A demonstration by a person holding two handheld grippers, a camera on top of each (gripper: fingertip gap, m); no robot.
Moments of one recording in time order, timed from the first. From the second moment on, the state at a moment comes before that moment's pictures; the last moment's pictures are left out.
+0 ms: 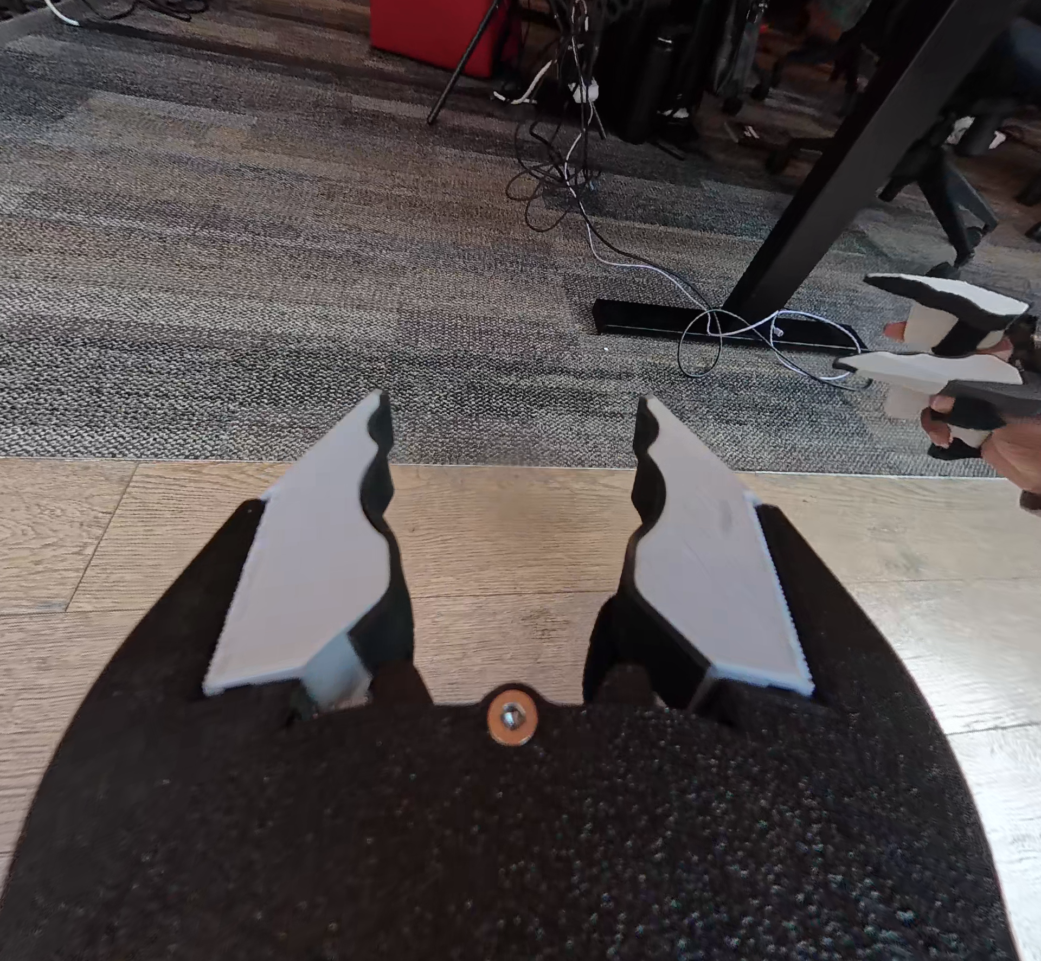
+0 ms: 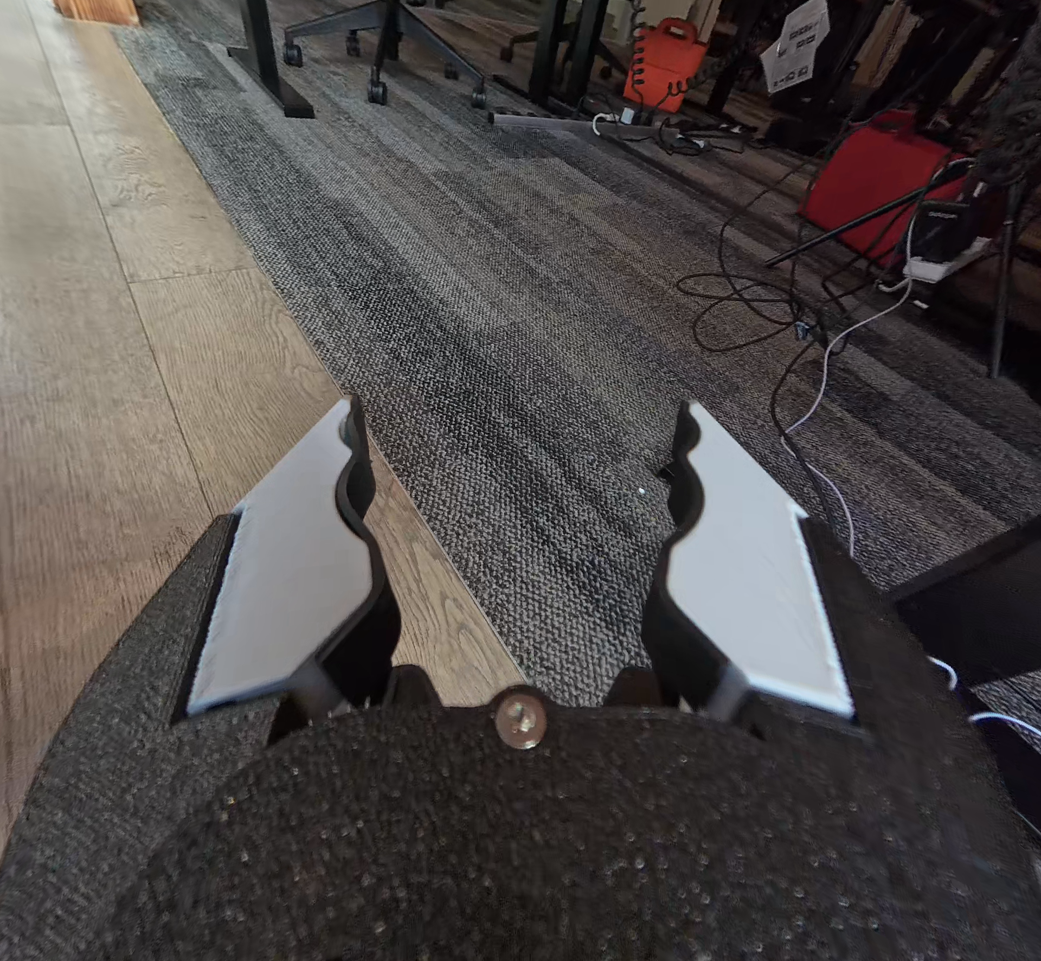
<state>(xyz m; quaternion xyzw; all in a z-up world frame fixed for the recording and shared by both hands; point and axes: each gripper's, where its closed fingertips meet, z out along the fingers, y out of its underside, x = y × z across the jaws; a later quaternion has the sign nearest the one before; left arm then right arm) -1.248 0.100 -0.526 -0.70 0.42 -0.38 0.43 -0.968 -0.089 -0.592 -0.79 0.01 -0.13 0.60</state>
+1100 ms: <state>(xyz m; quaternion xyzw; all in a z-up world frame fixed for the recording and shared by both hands) -1.303 0.101 -0.566 -0.73 0.38 -0.34 0.45 -1.004 -0.105 -0.633 -0.82 0.03 -0.01 0.57</state>
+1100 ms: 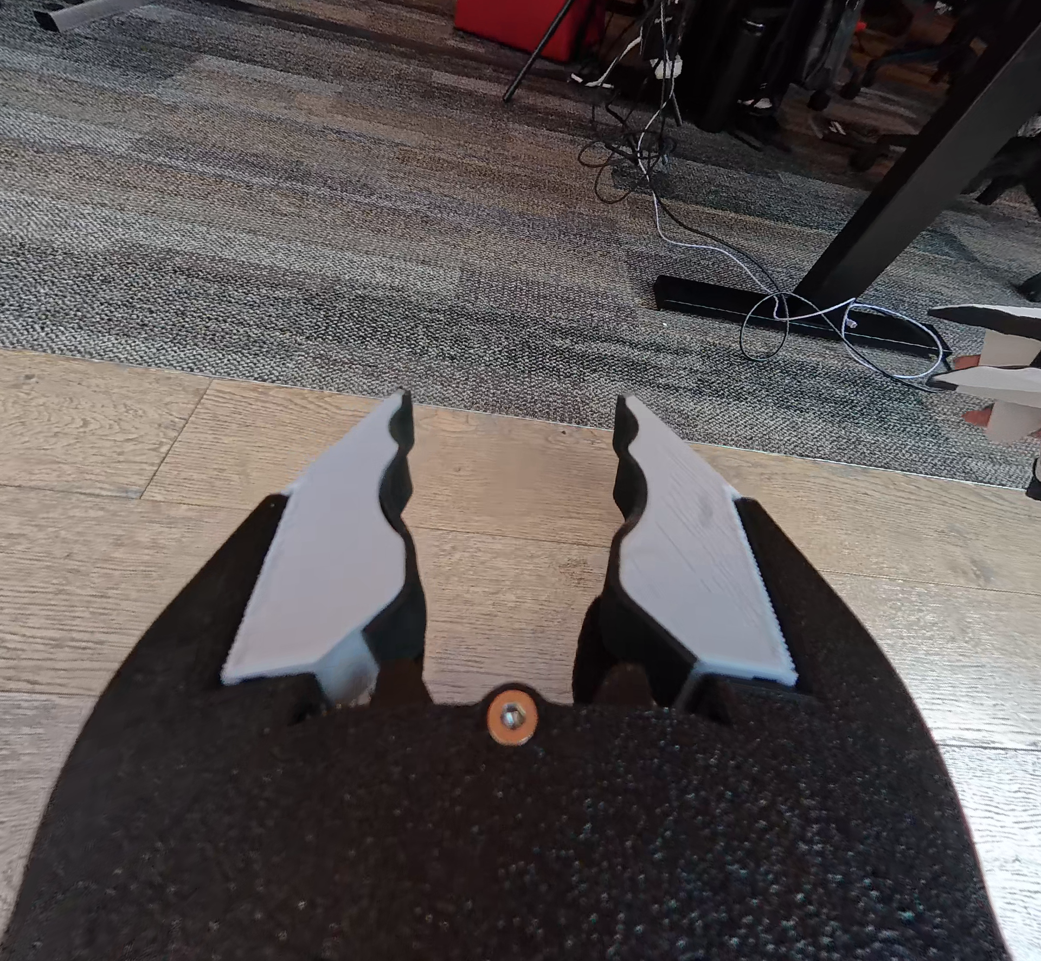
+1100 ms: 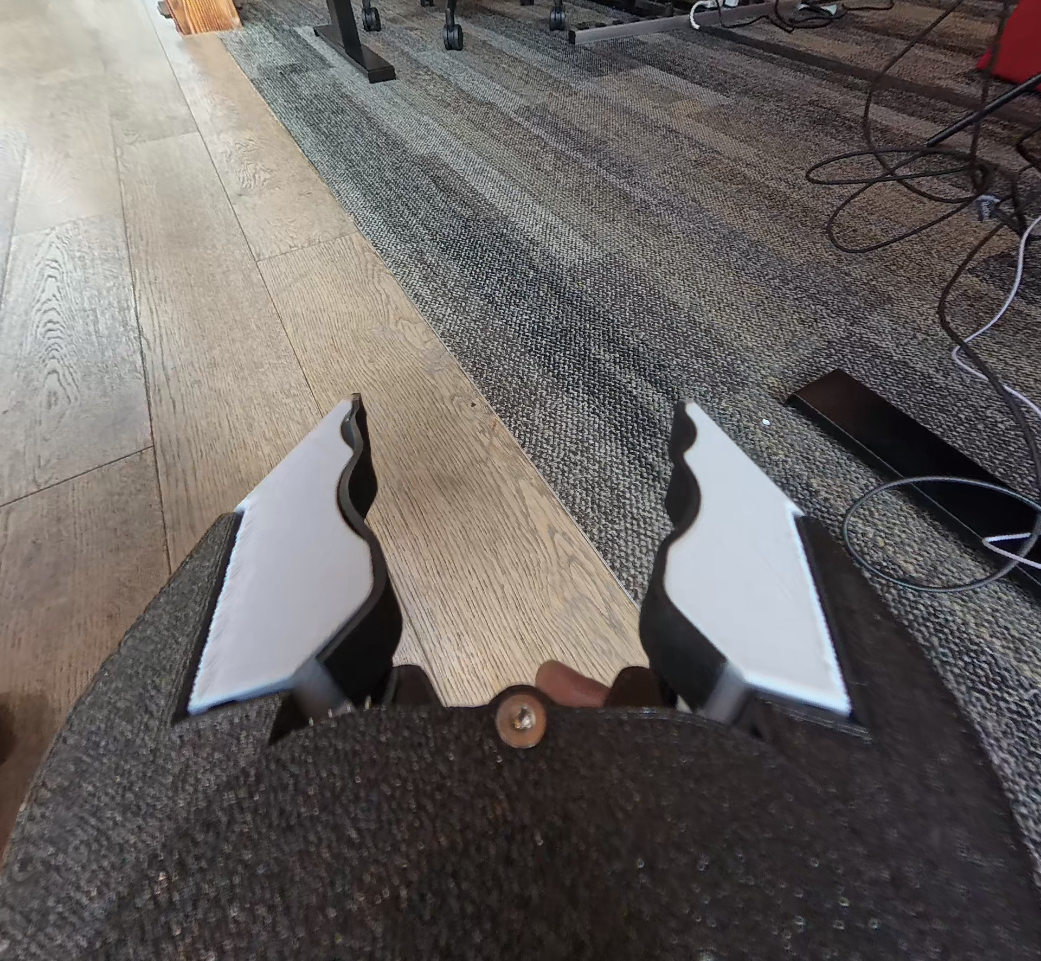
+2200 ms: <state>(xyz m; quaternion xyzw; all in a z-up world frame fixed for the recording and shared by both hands) -1.335 0.109 -0.572 -0.74 0.34 -0.33 0.47 -1.034 -0.102 -0.668 -0.83 0.04 0.05 0.55</state>
